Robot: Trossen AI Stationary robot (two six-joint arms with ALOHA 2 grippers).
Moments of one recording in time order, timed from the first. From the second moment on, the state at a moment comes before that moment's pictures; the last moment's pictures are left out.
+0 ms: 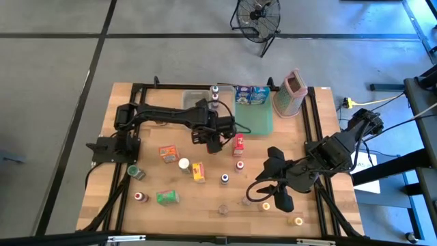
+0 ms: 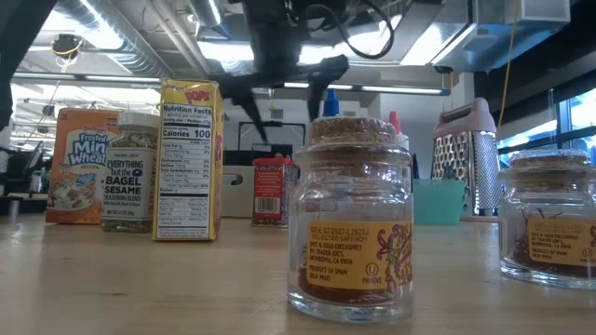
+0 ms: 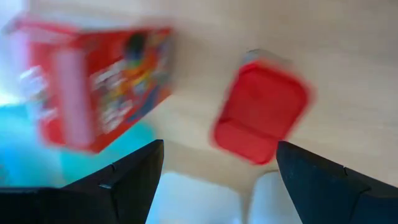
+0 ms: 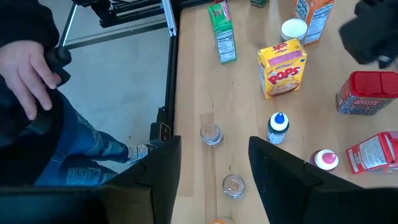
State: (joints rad) left arm 0.06 1.94 1.67 -1.03 -0.11 1.47; right arm 0.65 1.49 1.71 -0.99 0.25 0.65
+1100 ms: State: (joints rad) left arm 0.07 2.01 1.67 -1.09 -0.03 1.60; right arm 0.63 1.49 1.71 -0.99 0.23 0.63
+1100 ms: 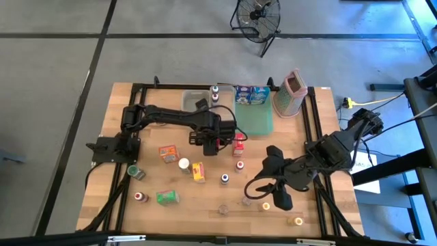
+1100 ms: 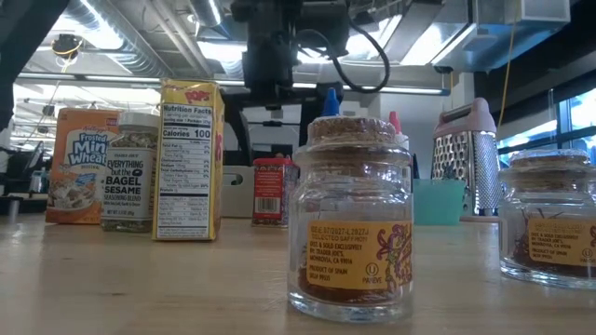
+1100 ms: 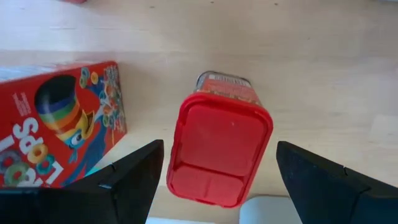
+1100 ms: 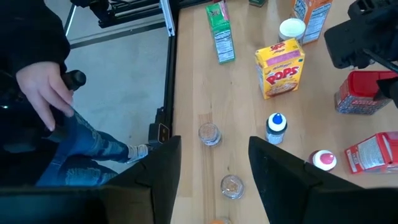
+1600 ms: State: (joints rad) left arm 0.07 2.01 1.57 -0.98 -0.06 1.57; right arm 0.60 1.49 1.71 -0.99 0.22 0.59
